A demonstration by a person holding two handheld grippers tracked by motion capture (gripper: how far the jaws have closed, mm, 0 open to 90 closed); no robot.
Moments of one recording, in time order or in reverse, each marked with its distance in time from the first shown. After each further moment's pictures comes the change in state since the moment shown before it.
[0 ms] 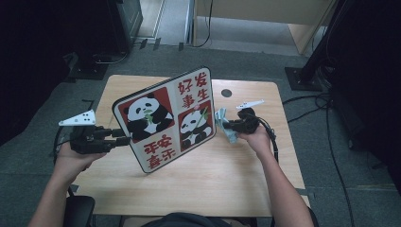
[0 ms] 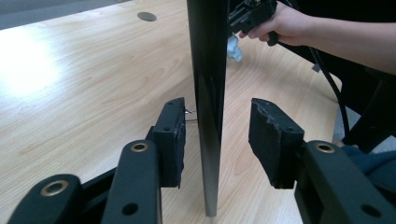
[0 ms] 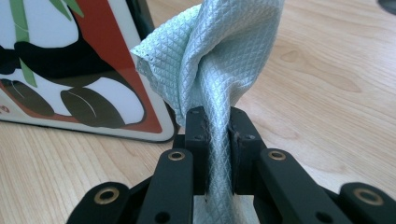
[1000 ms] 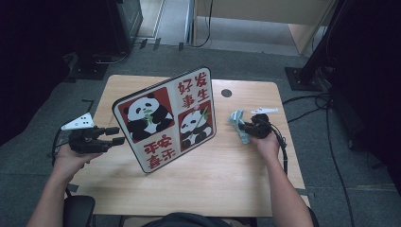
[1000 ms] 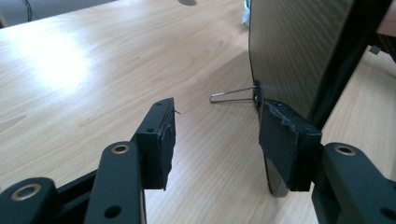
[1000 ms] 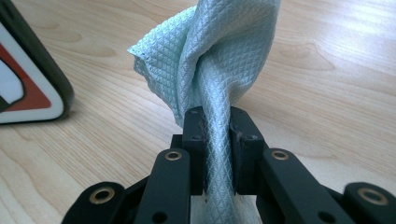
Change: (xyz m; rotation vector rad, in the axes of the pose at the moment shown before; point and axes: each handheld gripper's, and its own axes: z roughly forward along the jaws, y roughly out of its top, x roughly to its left) left arm 0.039 -0.033 0.008 0.002 0.119 0.024; right arm -0.038 -0.041 -0.011 -0.056 -0.216 0.081
